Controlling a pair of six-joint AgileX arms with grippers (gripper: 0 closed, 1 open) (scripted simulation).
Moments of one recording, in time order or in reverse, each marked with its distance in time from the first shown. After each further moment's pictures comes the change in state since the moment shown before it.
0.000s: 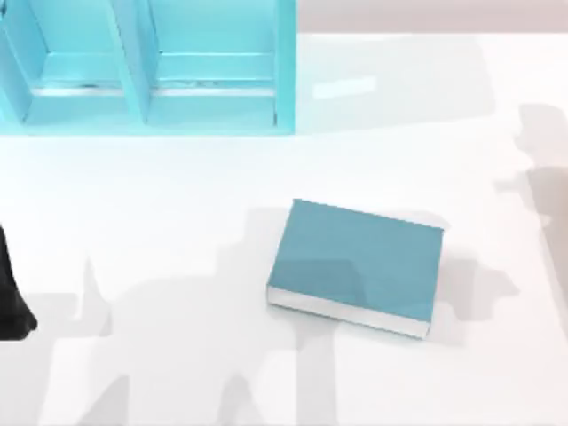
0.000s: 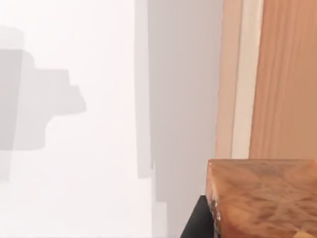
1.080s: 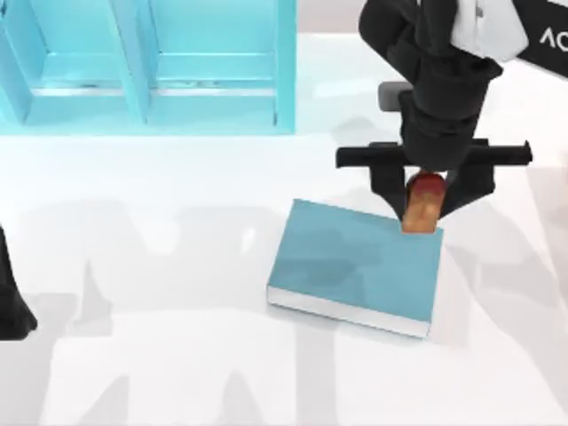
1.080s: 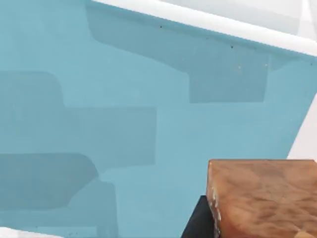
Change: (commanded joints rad) left arm 0.000 0.000 0.000 0.000 0.000 0.000; right arm 0.555 0.294 0.163 0.083 0.015 0.562
